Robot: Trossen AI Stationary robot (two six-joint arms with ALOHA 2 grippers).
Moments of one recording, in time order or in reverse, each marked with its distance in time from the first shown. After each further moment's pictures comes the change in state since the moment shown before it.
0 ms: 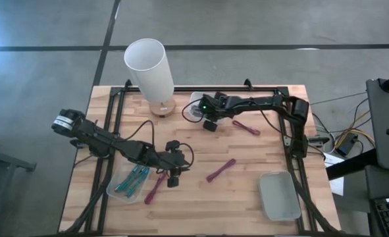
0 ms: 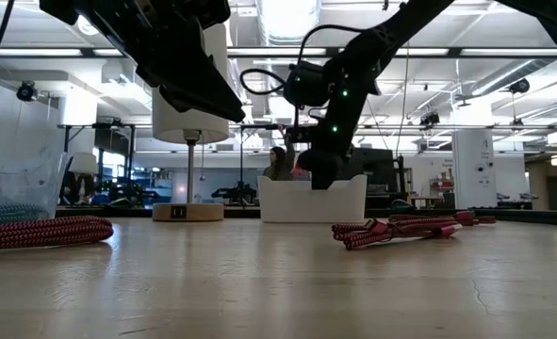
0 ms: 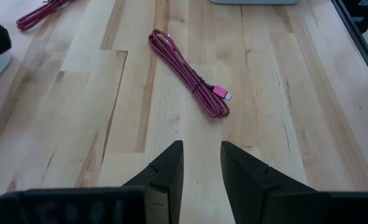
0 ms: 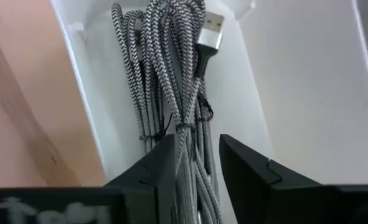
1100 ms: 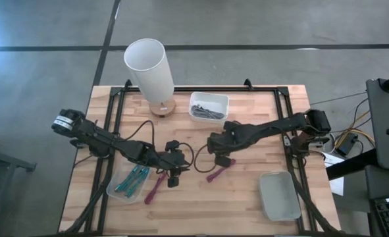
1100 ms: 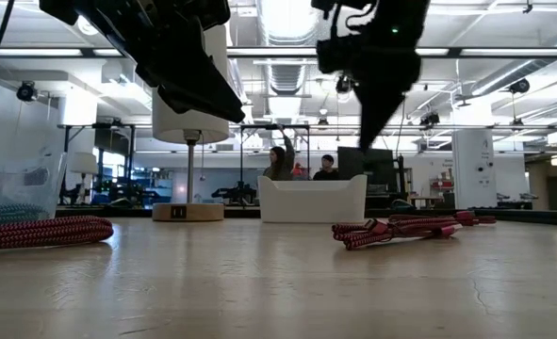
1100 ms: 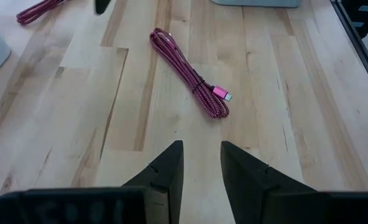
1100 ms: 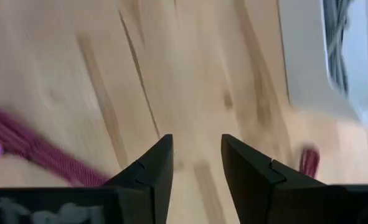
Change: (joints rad) left arm 0.000 0.000 0.000 0.000 0.000 -0.030; right arm 0.452 -0.216 0.000 -0.434 -0.010 0.406
